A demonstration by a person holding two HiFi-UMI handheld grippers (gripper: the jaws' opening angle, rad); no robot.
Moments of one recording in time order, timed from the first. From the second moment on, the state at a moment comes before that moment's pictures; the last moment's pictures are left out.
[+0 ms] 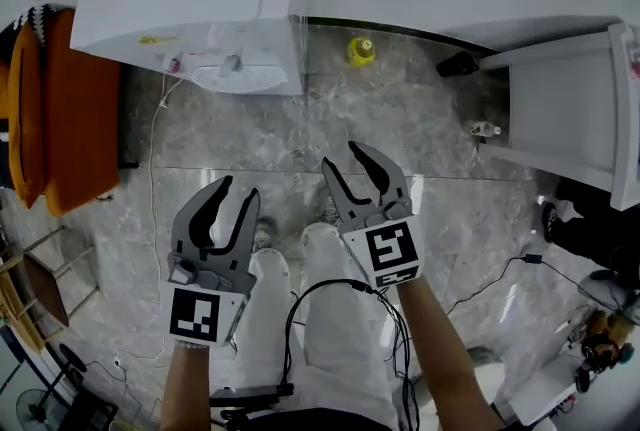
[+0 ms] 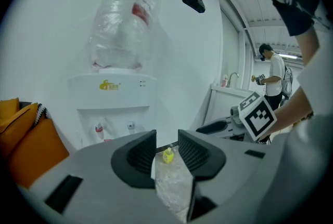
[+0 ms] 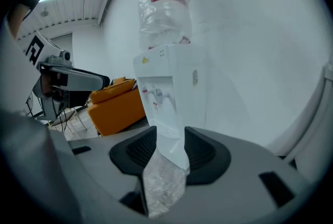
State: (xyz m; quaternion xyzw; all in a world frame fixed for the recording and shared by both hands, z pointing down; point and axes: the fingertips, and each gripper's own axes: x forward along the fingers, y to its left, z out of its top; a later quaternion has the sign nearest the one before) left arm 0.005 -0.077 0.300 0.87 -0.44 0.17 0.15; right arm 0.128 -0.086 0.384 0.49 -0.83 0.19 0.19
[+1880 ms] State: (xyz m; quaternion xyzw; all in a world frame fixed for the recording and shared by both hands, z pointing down) left arm 0.015 -0.125 0.517 0.85 -0.45 0.21 0.19; right arm 0.083 -0.232 0.684 0.39 -0.86 0.14 0.30
